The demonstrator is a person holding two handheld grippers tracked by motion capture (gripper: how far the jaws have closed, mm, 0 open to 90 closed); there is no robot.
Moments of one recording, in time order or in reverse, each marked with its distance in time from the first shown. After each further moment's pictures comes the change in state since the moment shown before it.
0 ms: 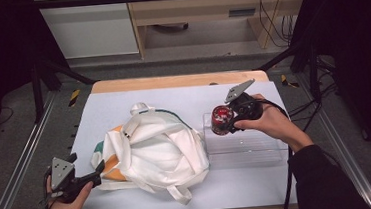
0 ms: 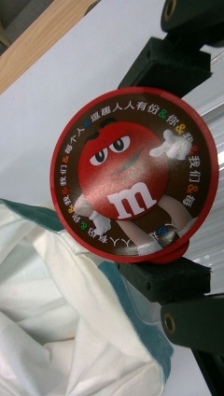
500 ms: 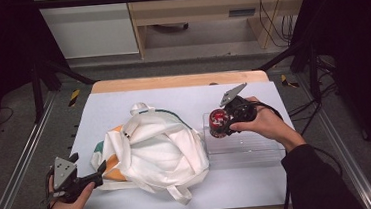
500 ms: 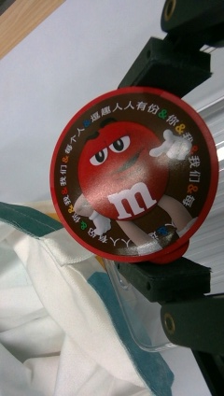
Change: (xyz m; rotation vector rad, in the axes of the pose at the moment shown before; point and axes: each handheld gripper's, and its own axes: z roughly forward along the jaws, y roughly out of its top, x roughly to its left) left arm -0.001 -0.001 0.002 0.010 -0.004 0.012; right arm -0.003 -0.004 0.024 0.045 0.018 -0.007
